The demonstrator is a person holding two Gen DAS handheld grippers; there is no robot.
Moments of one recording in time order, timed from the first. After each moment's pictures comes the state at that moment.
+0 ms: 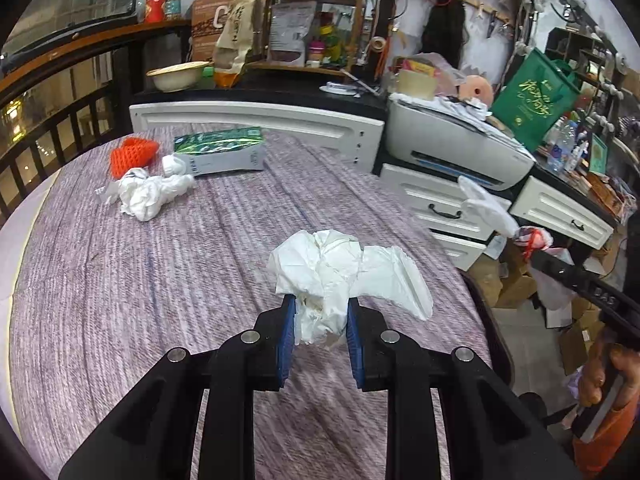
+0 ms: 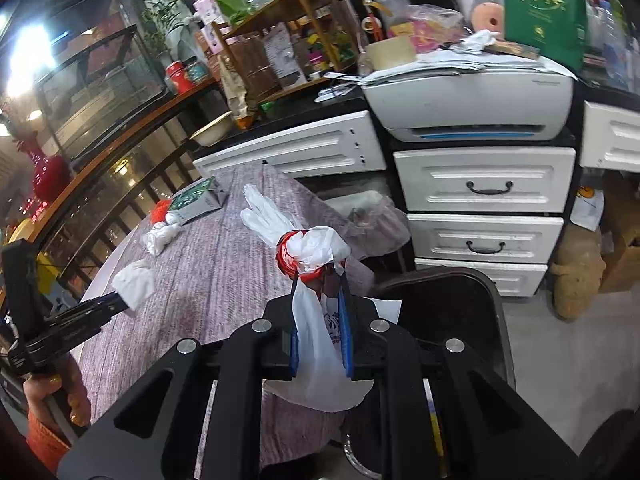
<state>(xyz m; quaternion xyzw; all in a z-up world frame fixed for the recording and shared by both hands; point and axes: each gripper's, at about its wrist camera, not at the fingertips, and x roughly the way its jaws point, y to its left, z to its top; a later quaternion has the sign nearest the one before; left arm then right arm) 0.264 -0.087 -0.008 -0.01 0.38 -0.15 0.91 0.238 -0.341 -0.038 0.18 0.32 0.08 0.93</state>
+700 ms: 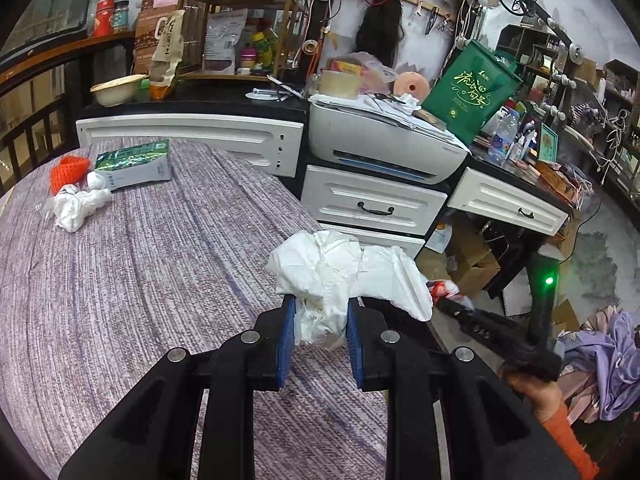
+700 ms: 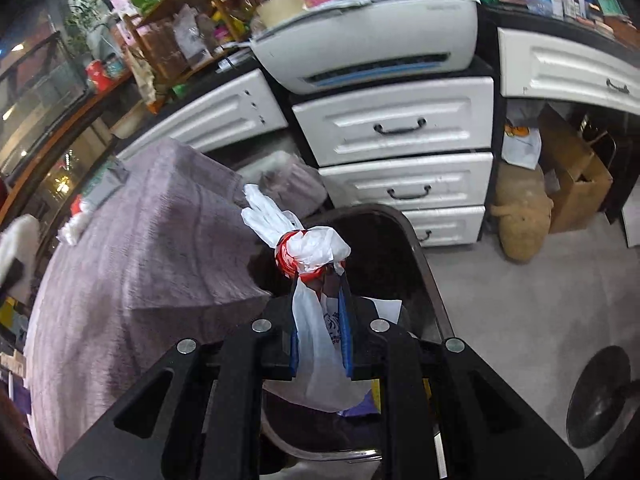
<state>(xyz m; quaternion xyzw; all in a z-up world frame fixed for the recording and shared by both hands) 0.234 -0.153 0.002 -0.02 0.37 -0.24 0.90 0.223 -0.394 -0.122 0.20 0.38 -0.04 0.90</state>
